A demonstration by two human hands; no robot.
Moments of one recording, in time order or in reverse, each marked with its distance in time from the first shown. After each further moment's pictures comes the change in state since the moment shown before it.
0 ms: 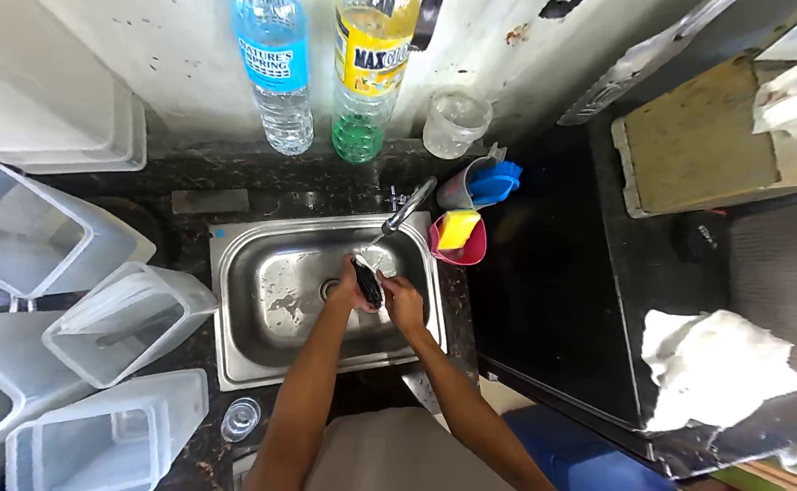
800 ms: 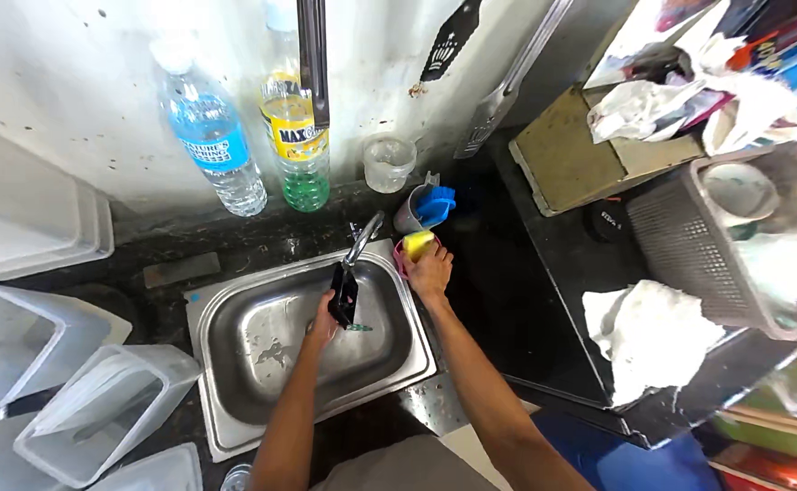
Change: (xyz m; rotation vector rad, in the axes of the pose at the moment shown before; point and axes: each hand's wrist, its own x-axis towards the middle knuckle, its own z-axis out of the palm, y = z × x) left_hand 0.013 0.001 -0.020 0.240 -0.273 0.573; right_hand 0.088 0.034 -0.121 -0.059 0.341 0.514
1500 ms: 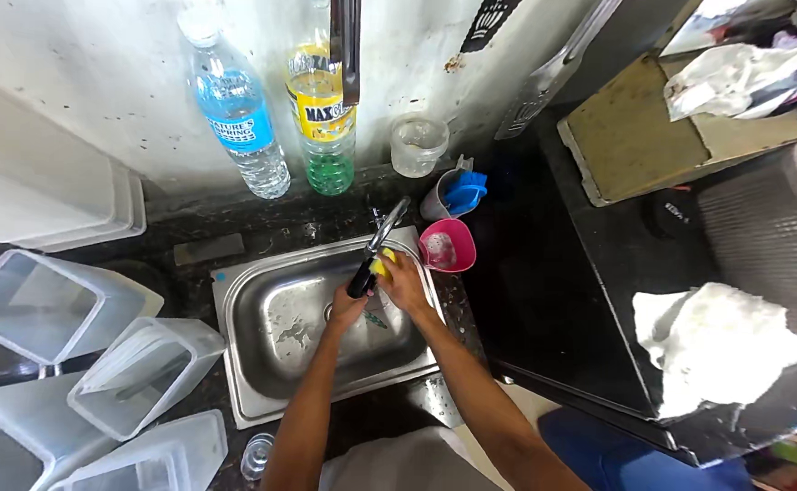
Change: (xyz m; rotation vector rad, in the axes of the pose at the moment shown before) left_hand -0.016 0.010 0.007 0.598 0.226 0.188; right_hand -0.061 -0.021 0.072 0.195 -0.279 -0.593
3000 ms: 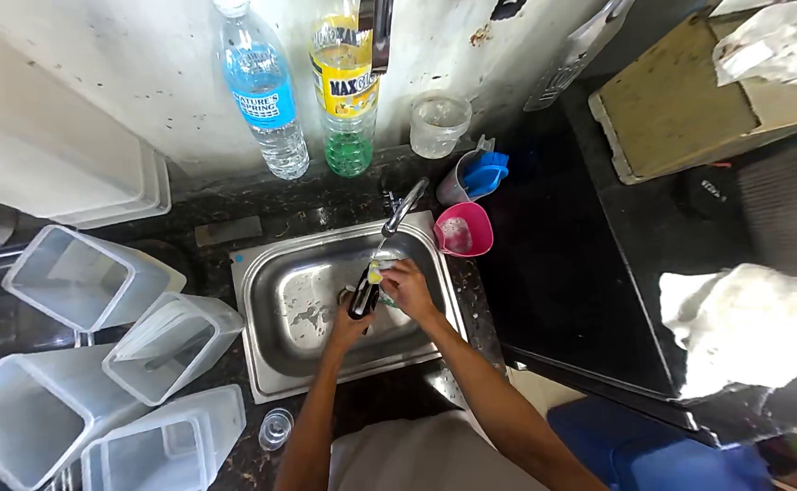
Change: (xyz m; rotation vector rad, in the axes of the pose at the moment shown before) left_hand -0.087 -0.026 -0.028 -0.158 -0.057 0.023; right_hand -0.046 -0.031 0.009 0.146 0.082 -0.214
